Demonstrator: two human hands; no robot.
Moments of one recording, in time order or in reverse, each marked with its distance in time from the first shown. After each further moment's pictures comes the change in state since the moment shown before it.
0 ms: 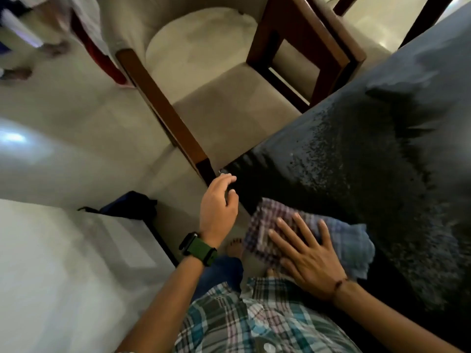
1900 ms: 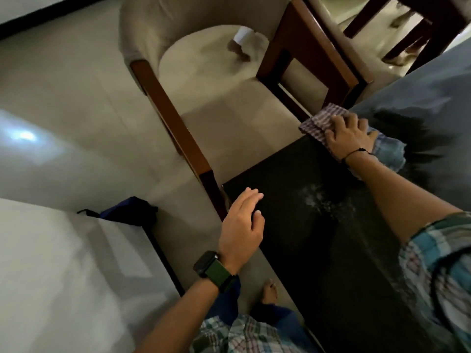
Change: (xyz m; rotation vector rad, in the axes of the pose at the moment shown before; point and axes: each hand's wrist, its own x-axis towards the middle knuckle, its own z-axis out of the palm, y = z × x) left_hand -0.009 0.022 0.022 -0.031 -0.052 0.109; right_hand 0.206 0.191 -0.096 0.100 0.154 0.612
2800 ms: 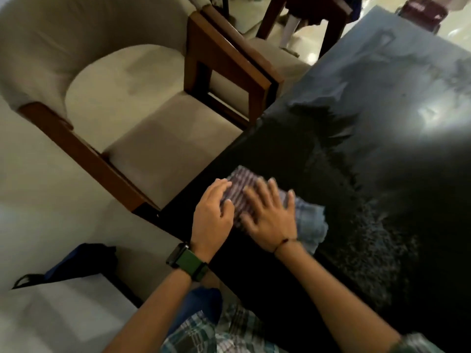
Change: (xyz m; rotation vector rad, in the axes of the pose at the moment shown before) left_hand 0.062 0.043 0.038 -0.021 -0.143 0.091; right_hand -0.173 -0.015 0.052 0.021 -0.034 -0.116
